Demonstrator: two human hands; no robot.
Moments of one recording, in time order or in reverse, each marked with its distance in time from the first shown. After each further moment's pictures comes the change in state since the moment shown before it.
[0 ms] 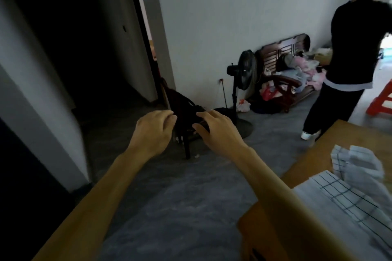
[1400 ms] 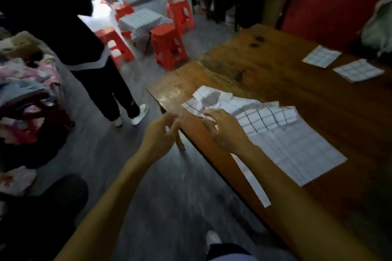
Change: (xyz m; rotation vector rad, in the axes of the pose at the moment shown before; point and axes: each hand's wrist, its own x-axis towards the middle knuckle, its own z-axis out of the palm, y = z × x) left_hand 0.340 0.237 0.441 -0.657 -0.987 1.079; right_hand 0.024 0.339 0.029 -0.248 0.590 1.485
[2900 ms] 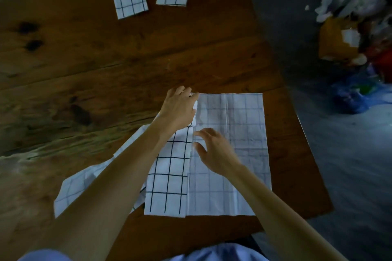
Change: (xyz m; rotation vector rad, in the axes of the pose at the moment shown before) left_hand 0.254 0.150 0.402 0.731 -0.890 1.377; right_hand 0.036 0.230 0.029 0.221 0.353 1.109
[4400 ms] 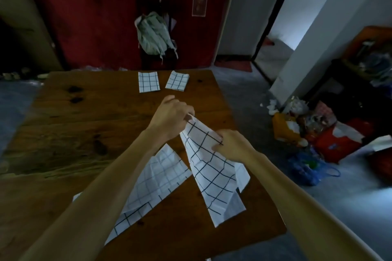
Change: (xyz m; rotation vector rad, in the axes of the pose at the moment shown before) left_hand -0.152 0.015 -0.173 -0.175 0.690 0.150; right_hand -0.104 -0.082 -0.157 -0.200 0.158 0.034
